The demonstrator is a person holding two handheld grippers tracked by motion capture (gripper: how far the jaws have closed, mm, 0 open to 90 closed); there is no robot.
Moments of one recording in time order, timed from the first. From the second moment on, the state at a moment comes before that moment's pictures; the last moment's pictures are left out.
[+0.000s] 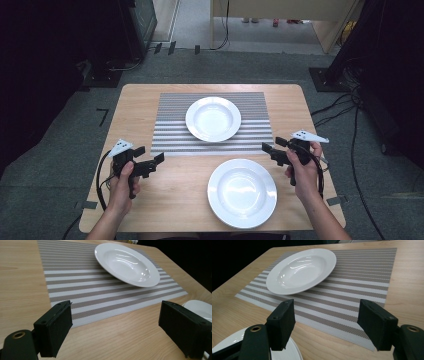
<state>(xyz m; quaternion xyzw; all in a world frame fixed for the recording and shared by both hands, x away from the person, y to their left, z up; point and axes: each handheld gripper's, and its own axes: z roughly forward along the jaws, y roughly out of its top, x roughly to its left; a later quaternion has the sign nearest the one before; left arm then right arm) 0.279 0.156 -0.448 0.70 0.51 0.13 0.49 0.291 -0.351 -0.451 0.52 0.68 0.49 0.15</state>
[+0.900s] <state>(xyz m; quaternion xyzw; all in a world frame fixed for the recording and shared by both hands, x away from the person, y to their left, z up) 0.220 0.227 -0.484 0.66 0.58 0.17 0.44 0.212 -0.430 -0.468 0.57 0.64 0.49 0.17</state>
